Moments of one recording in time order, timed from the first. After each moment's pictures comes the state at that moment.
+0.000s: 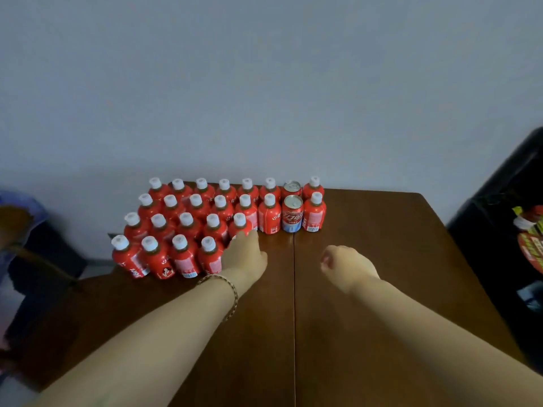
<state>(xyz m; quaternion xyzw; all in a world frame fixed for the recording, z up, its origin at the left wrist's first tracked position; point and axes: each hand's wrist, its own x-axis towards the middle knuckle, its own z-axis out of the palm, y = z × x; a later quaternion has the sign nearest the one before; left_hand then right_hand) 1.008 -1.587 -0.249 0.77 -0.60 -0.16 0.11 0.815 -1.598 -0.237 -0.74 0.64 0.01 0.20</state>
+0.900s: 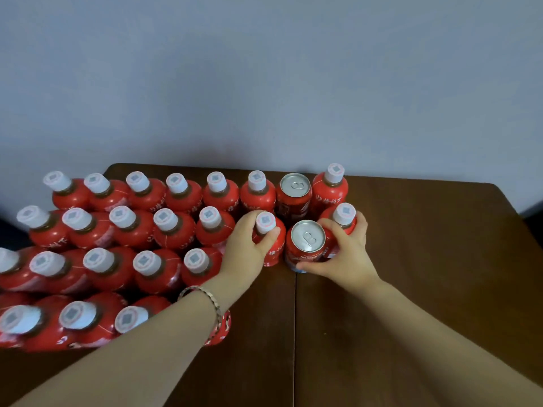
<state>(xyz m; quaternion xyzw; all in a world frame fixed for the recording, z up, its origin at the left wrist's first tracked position) 1.014 -1.789 -0.383 0.66 -0.55 -0.30 0.41 0.827 -1.810 -0.398 -0.70 0.56 -0.26 0.35</state>
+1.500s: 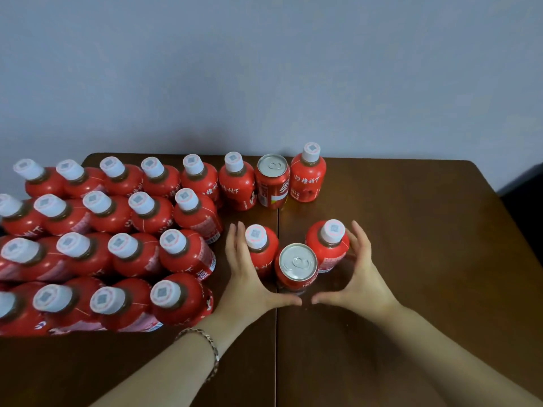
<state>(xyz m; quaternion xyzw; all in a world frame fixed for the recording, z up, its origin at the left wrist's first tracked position) 0.973 -1.715 -0.414 0.65 -0.59 -0.35 0.33 0.765 -1.749 -0.414 -0.66 0.54 -0.25 0.46</state>
